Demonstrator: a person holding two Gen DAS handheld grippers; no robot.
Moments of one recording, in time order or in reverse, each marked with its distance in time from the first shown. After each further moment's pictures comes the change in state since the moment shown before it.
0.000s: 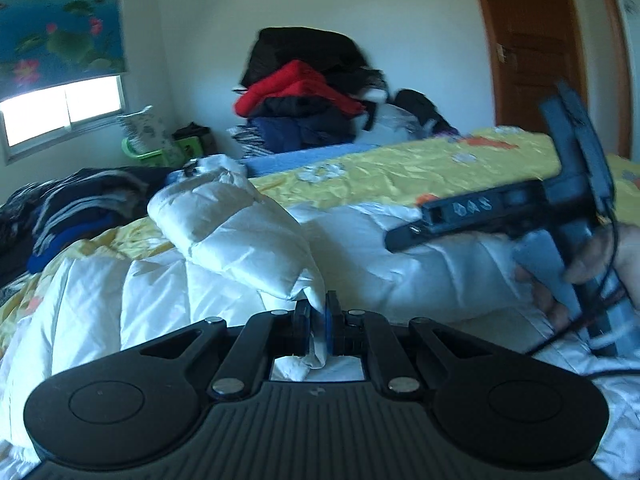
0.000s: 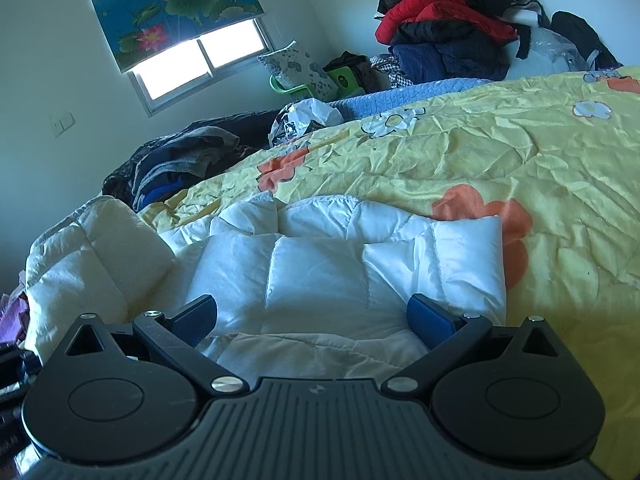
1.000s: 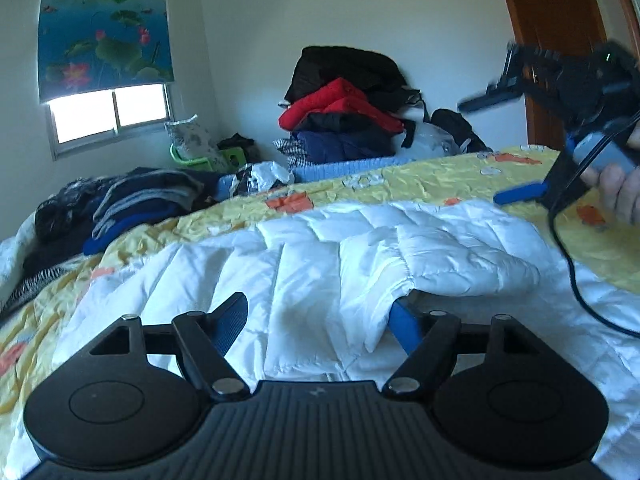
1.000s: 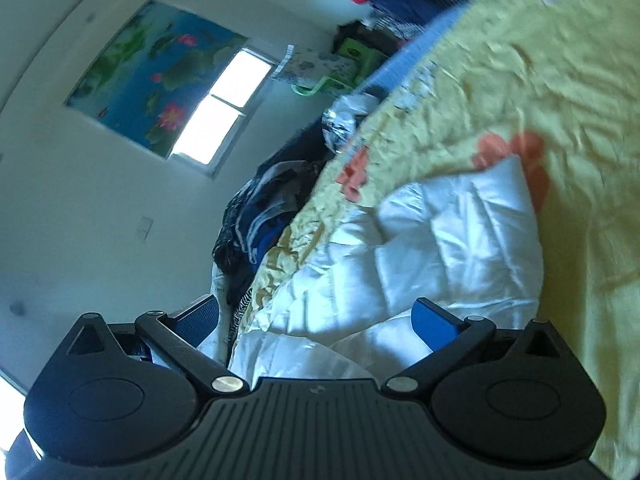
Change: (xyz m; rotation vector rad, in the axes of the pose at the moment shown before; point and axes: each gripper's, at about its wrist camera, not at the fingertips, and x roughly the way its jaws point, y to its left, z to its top) left arm -0.074 0.015 -0.036 -0.075 -0.051 0.138; right arm -0.075 -0.016 0.024 0.475 0.048 0.347
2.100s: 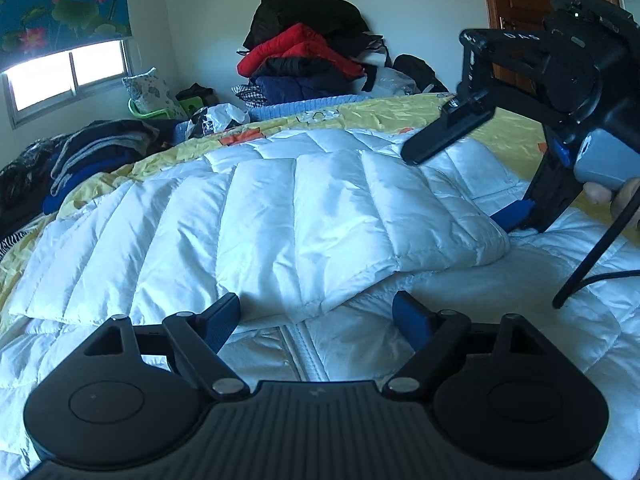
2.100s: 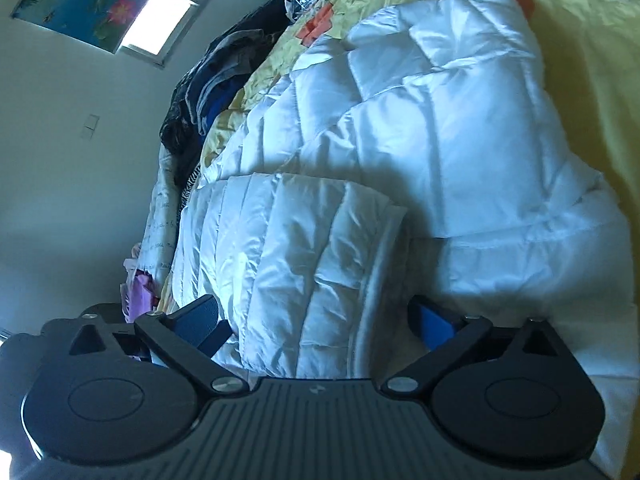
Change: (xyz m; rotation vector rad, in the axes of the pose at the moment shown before) left arm 0.006 -0.014 -0.026 0.033 0.159 -0.122; right arm 0.034 0.011 -0.077 0.019 0.336 -0.169
